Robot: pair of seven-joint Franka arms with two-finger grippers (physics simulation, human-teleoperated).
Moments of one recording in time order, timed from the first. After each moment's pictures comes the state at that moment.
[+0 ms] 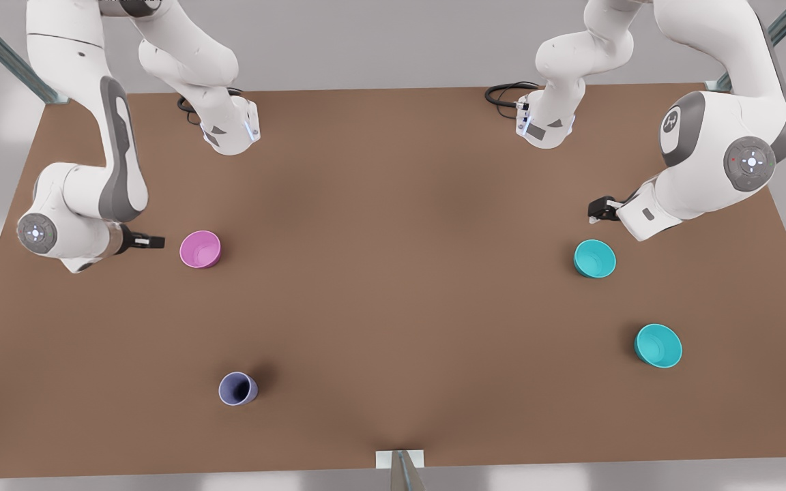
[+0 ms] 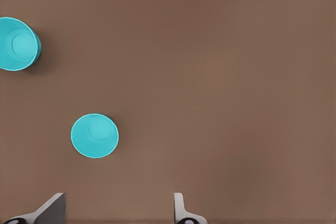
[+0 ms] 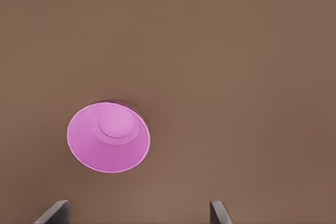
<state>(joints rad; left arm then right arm) 0.19 0.09 -0.32 -1.61 -0.04 1.50 0.09 -0.23 0.11 0.07 -2.09 -0.07 1.85 0.01</state>
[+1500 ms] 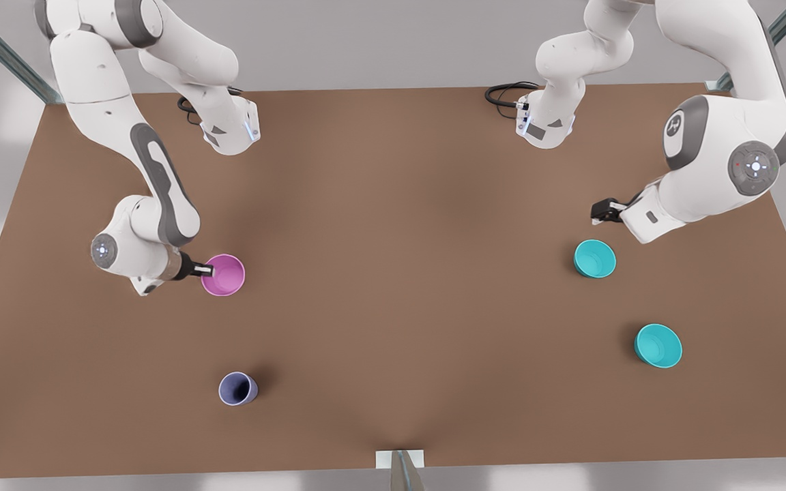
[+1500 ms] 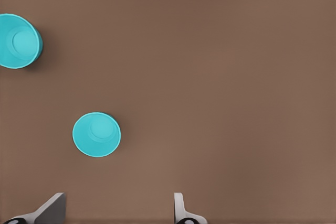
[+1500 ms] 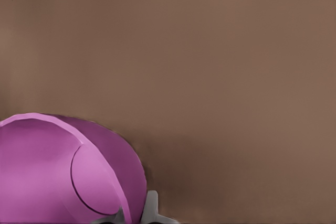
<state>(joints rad) 0.21 0.09 -0.32 -1.61 -0.03 1.50 0.10 -0.16 0.33 0.18 -2.16 0.27 2.30 -0.07</state>
